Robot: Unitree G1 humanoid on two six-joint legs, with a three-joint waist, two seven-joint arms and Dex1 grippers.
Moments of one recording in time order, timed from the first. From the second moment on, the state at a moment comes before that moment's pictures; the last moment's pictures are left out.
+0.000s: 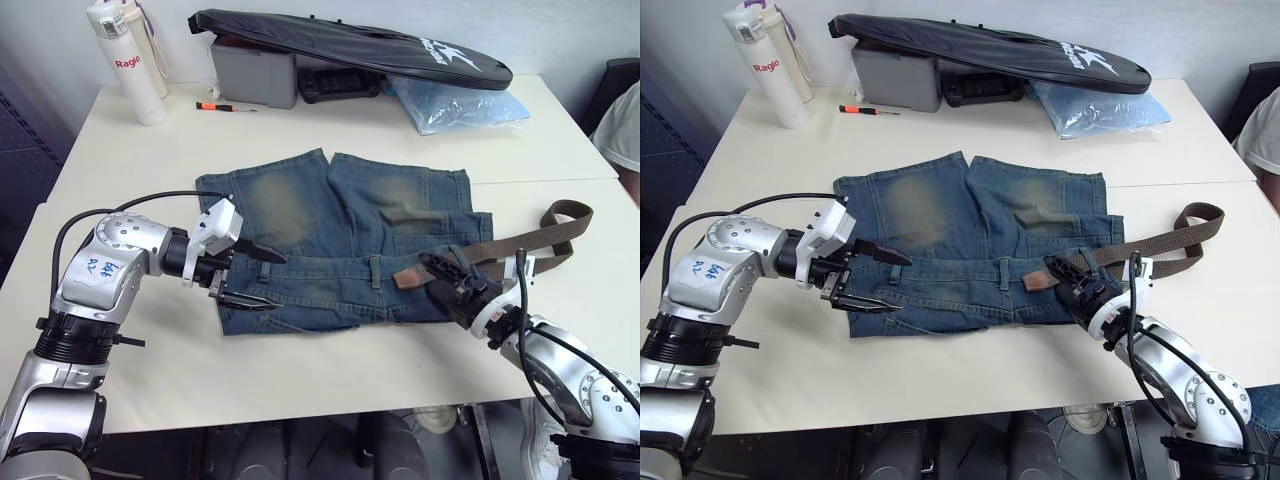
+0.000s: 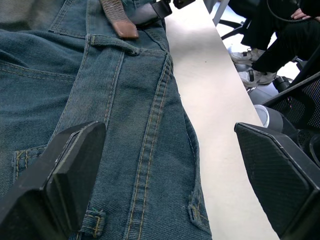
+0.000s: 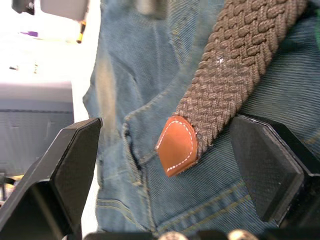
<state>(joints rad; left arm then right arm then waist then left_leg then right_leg) -0.62 0.78 -0.12 -0.01 -0.43 0.51 -1.37 -0.04 -0.46 -0.28 -0.28 1.90 0.70 -0.36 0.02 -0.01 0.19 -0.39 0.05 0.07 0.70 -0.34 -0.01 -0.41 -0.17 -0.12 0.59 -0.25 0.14</state>
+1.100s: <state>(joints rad) -0.61 0.79 -0.12 -0.03 -0.43 0.51 -1.36 -0.06 -0.30 -0.30 -0.24 1.80 0.63 -0.37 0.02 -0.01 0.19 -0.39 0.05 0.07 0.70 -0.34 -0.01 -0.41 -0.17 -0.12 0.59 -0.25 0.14</state>
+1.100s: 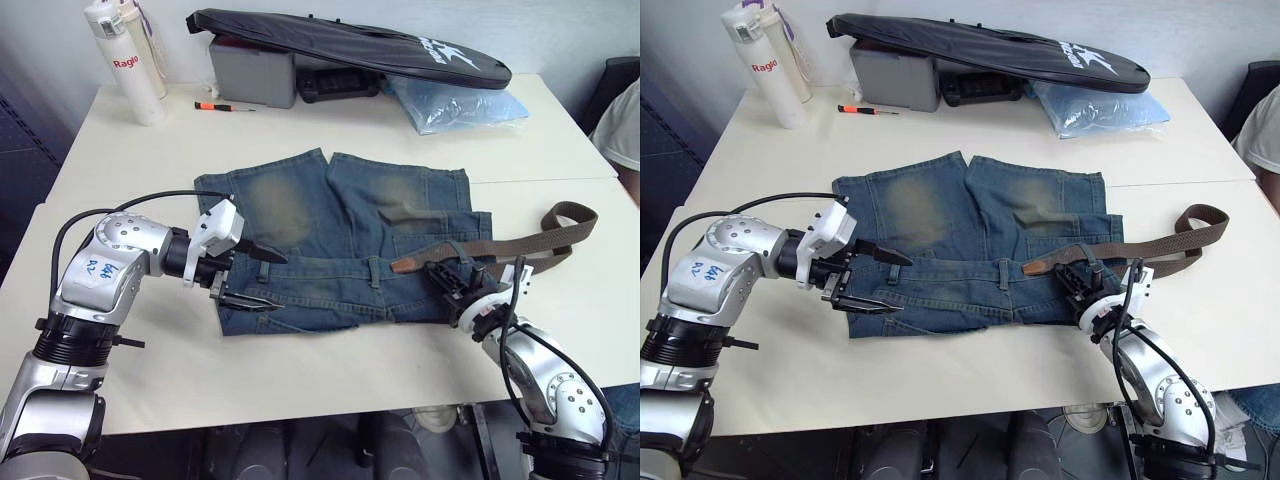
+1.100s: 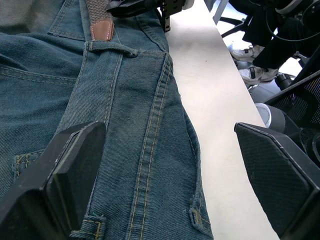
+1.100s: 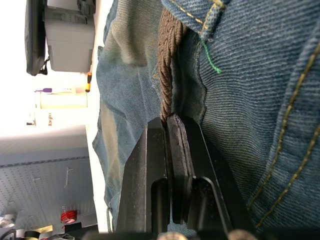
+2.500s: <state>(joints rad) -0.62 0.79 -0.12 -0.02 -0.43 0.50 -1.37 0.02 -0.29 -0.24 -0.42 1.89 0.56 -0.31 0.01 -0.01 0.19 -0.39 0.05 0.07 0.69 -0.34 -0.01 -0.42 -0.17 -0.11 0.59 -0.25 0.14</state>
